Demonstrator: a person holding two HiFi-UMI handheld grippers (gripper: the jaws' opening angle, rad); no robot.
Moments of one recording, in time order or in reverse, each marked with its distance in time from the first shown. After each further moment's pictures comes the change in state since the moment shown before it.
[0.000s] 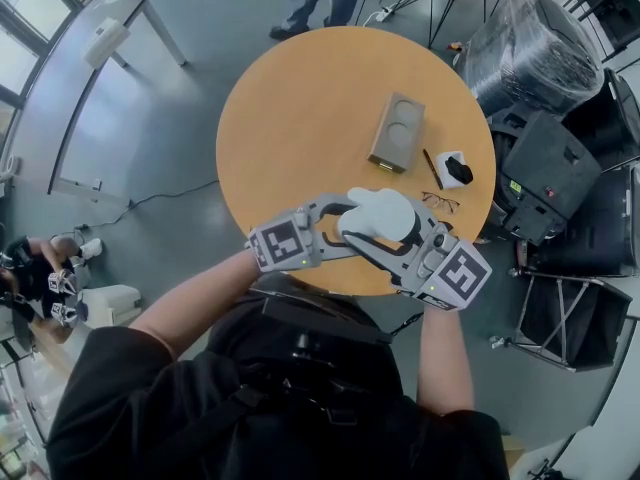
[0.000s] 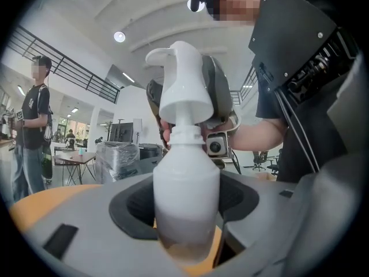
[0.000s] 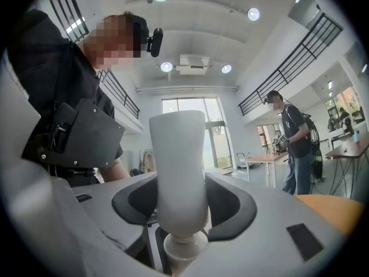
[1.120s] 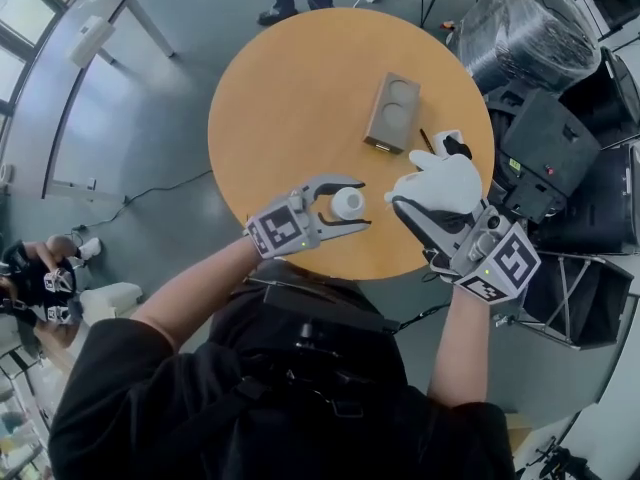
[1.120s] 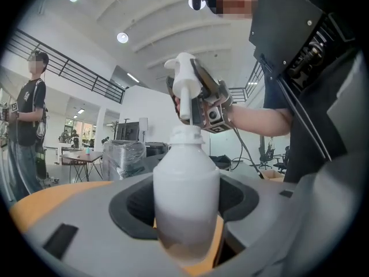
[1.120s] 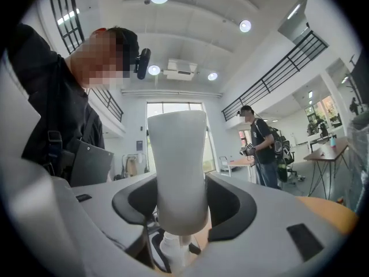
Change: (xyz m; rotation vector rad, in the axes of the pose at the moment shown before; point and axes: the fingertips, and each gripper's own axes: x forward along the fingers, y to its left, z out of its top) left arm -0.002 0.021 -0.029 -0.003 0.013 0.061; right arm -0.045 -0.042 0.041 0.022 -0.025 -0.182
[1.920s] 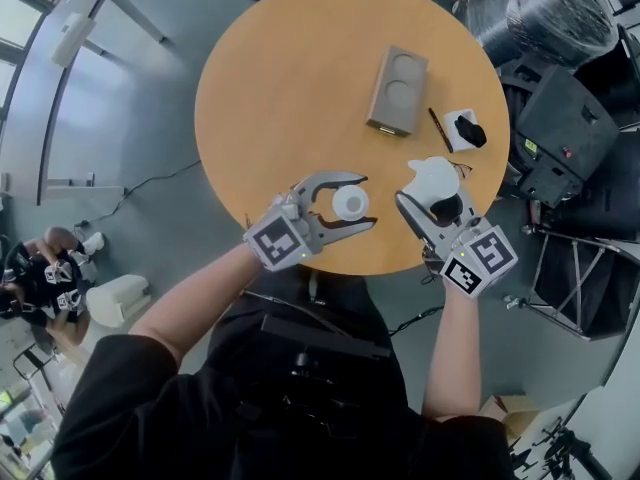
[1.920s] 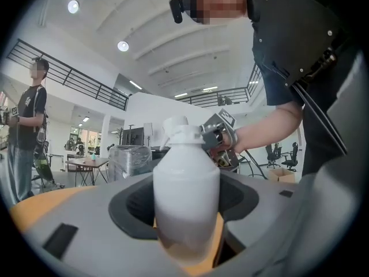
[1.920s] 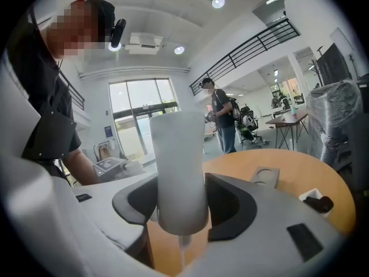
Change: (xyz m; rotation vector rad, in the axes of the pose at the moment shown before) left arm 0.031 0.035 -0.048 0.037 -0.039 0.053; right arm -0.037 -0.105 -0.186 0.218 0.257 -0.290
